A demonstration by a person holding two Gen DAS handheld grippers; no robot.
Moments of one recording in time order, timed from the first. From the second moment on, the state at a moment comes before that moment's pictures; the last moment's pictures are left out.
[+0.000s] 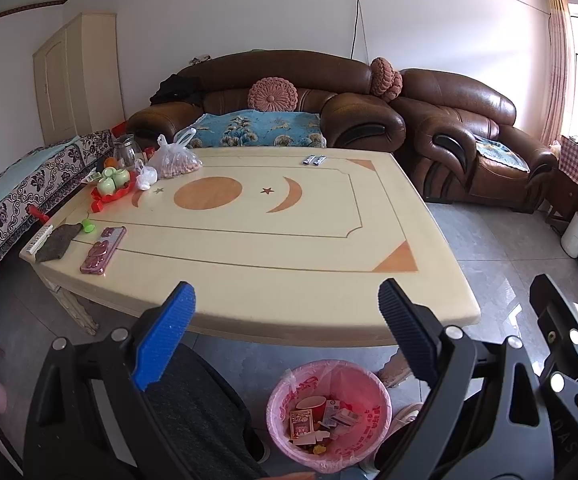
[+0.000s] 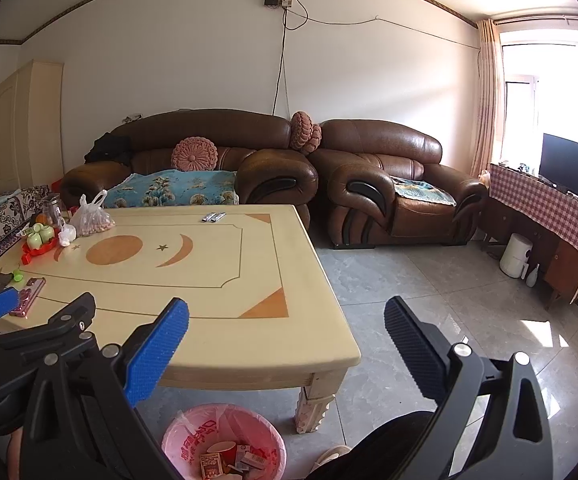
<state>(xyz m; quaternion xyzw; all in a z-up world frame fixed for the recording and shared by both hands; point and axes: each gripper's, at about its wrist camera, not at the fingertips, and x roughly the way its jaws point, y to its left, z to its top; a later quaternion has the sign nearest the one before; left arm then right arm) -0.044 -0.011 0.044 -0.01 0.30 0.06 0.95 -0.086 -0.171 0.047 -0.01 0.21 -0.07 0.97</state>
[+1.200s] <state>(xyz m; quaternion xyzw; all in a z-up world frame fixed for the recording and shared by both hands) -0.043 -0.008 0.043 -0.01 0.31 0.06 0.95 -0.084 -0.167 0.050 -0.01 0.21 -0.07 0.98</state>
